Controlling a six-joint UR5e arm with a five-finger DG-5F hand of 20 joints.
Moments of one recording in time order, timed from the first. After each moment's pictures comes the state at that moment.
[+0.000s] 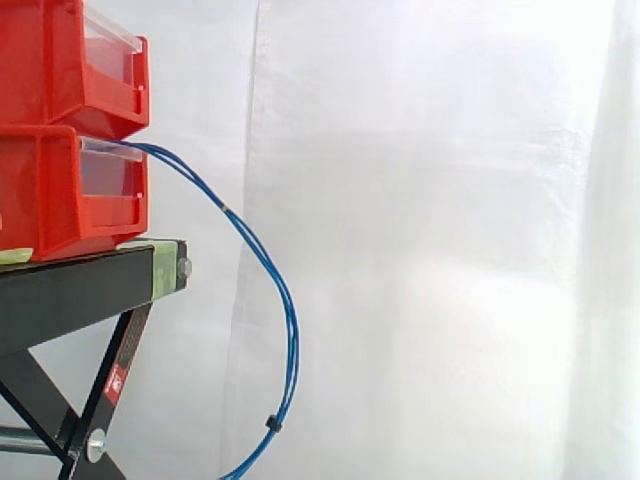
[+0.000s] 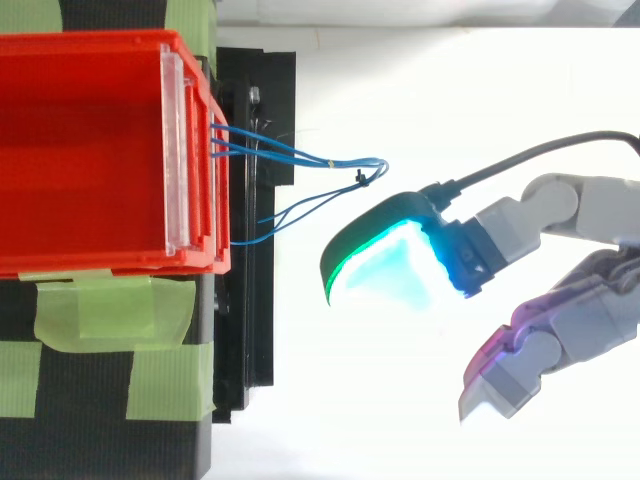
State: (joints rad) arm 0.35 -1.65 -1.65 -2.99 -1.13 -0.12
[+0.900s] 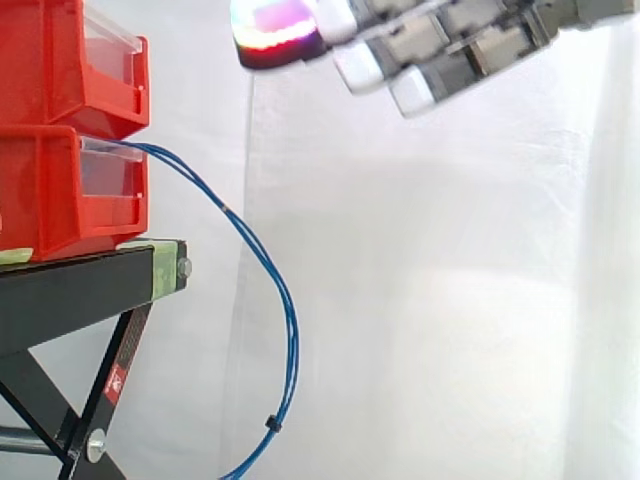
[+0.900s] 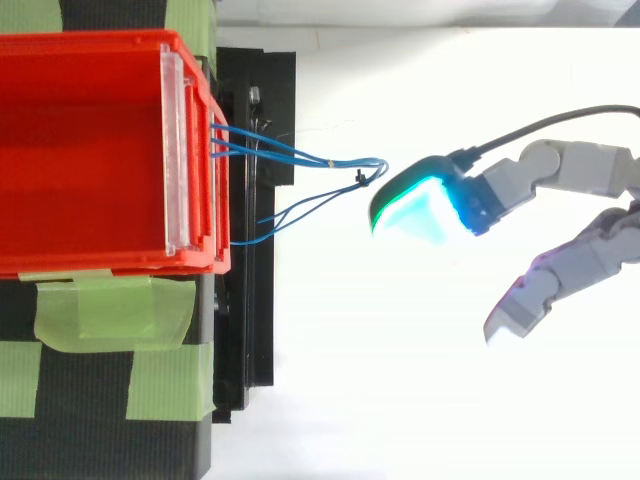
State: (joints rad) arm 0.32 -1.67 -1.65 -3.15 -1.11 -0.11
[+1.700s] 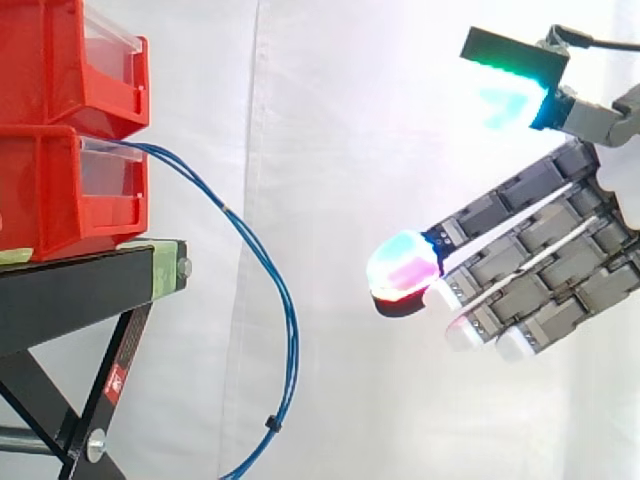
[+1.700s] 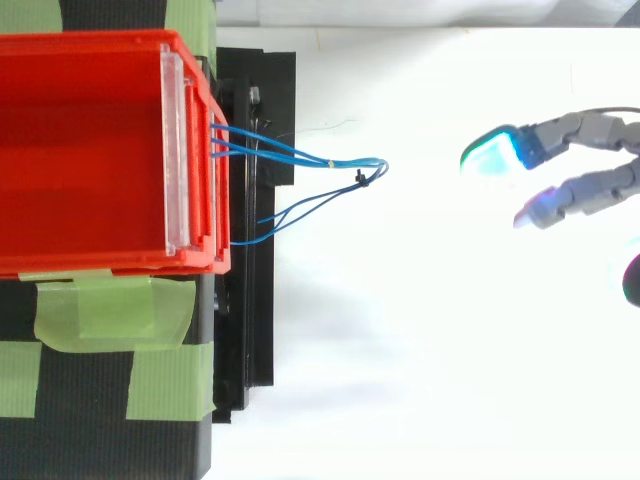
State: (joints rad) arm 0.33 -1.67 -1.92 -3.06 -0.97 0.11
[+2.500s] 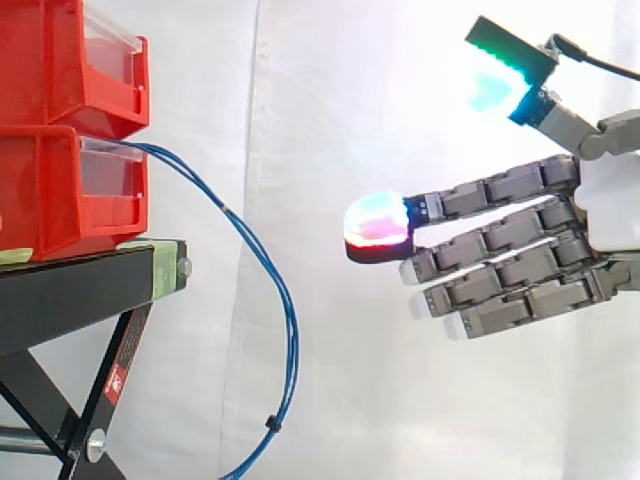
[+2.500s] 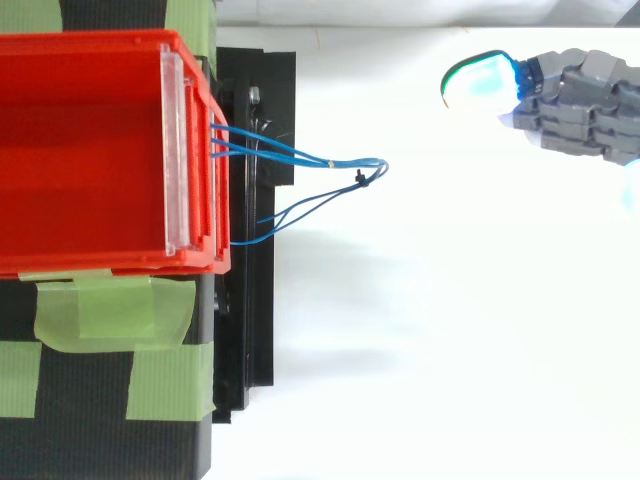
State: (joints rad) arm 0.34 -1.70 -2.06 -2.63 -0.84 0.16
